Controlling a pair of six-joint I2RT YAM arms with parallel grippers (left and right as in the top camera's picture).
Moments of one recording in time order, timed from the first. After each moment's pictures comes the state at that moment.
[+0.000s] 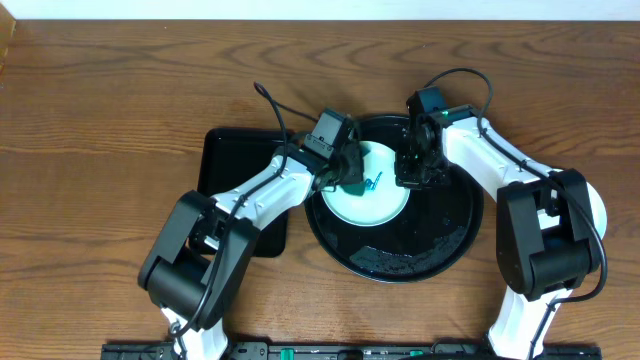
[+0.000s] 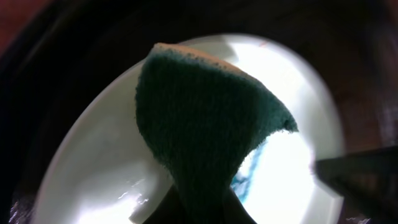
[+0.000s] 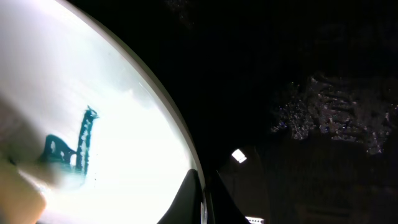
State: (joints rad) left arm -0.56 1.90 1.15 -0.25 0.22 -0.59; right arm 0.29 2.00 1.34 -0.87 -0.16 0.33
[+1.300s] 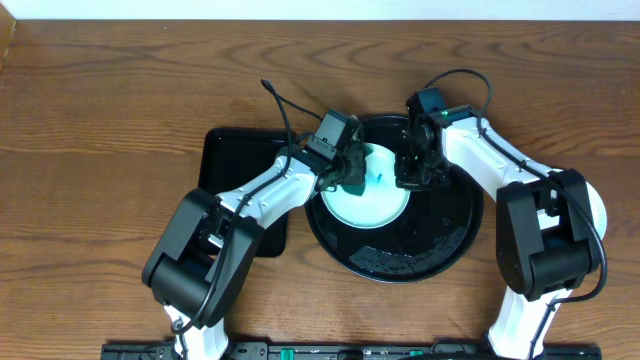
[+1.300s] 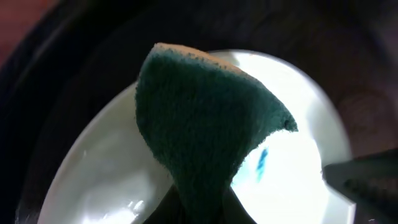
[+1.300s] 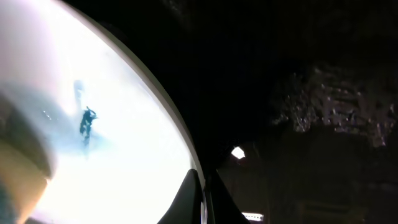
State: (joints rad) left arm -0.57 1.91 1.15 -0.23 0.19 -0.51; right arm 0.30 2.00 1.34 -0.89 -0.16 0.33
